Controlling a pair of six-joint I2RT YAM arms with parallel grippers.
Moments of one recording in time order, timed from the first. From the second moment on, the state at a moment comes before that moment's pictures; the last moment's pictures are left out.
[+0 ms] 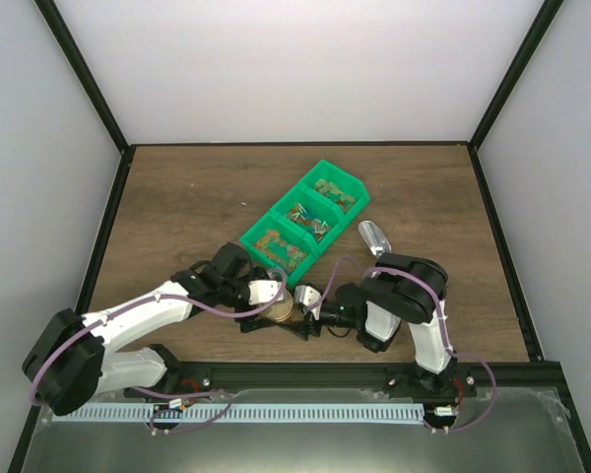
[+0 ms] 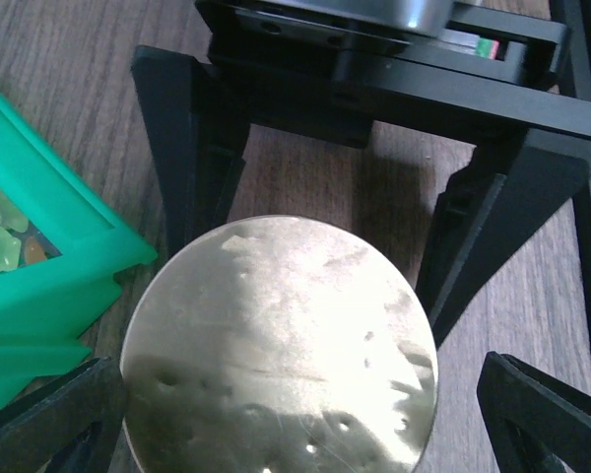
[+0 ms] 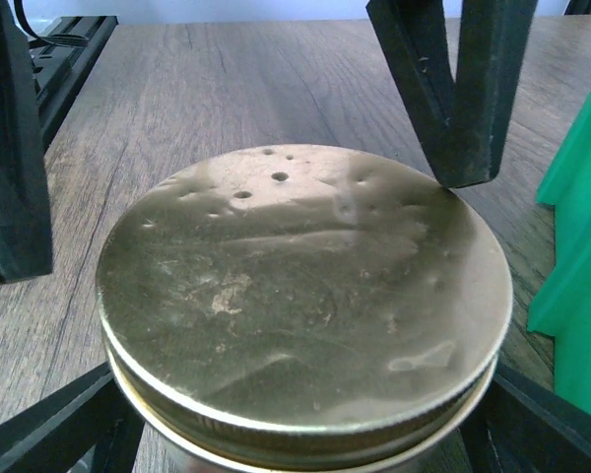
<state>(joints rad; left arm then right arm) -0.73 1.20 0.59 -0.37 0.46 0.67 0.94 2.00 0.27 1.47 -0.40 -0.16</state>
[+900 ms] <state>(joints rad) -0.73 1.28 0.61 -0.37 0.43 0.72 0.94 1.99 0.26 1.47 -0.40 -0.17</state>
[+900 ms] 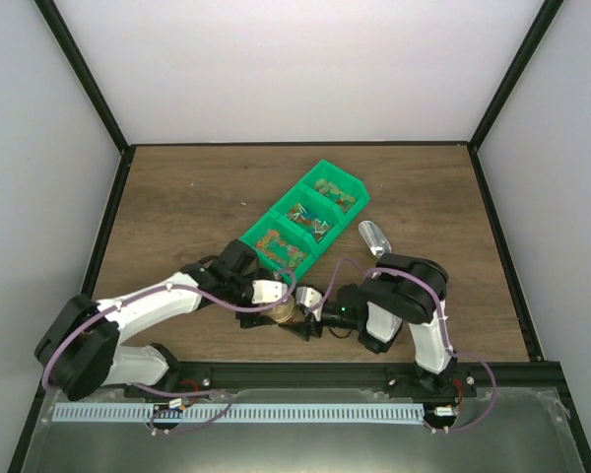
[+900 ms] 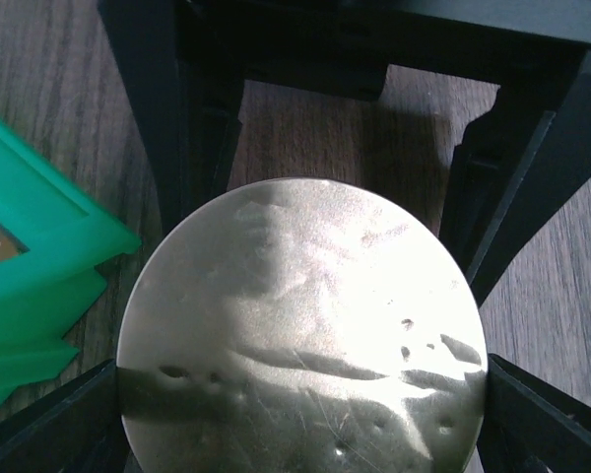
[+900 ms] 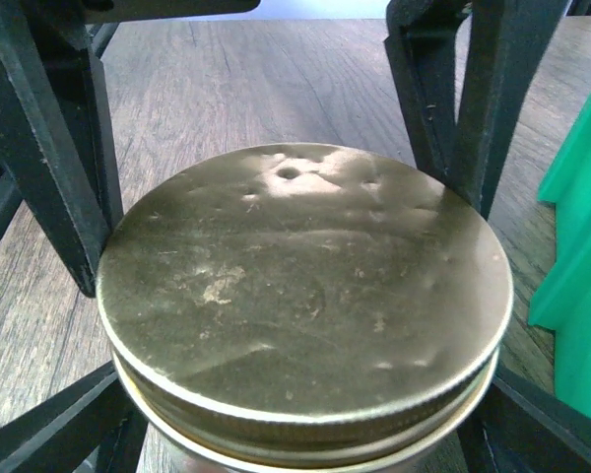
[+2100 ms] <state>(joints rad) -0.74 1.29 0.63 -0.32 0.53 0.64 0.95 1.99 0.26 1.47 -0.43 -0.17</state>
